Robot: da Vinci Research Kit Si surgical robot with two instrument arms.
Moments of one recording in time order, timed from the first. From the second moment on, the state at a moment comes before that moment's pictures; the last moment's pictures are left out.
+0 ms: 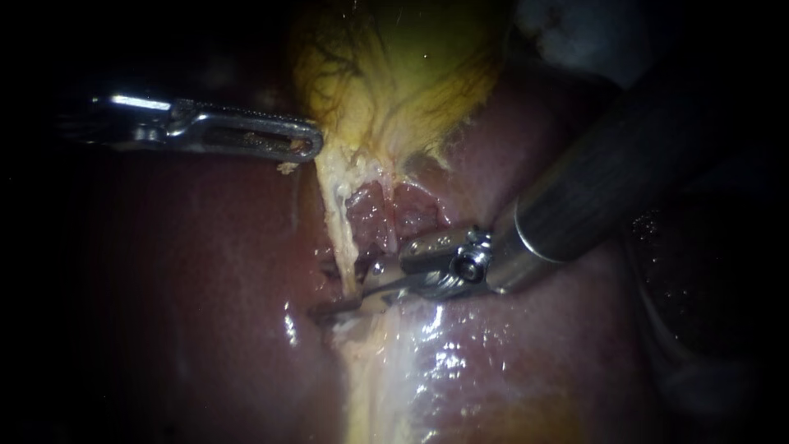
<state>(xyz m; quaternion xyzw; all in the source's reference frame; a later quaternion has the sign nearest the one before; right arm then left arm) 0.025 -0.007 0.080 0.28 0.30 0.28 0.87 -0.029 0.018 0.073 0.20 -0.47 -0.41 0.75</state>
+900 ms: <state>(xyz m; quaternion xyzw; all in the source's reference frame) 0.022 -0.003 0.077 0.36 0.40 0.28 0.80 -0.029 0.017 0.073 0.20 -0.47 -0.41 0.75</state>
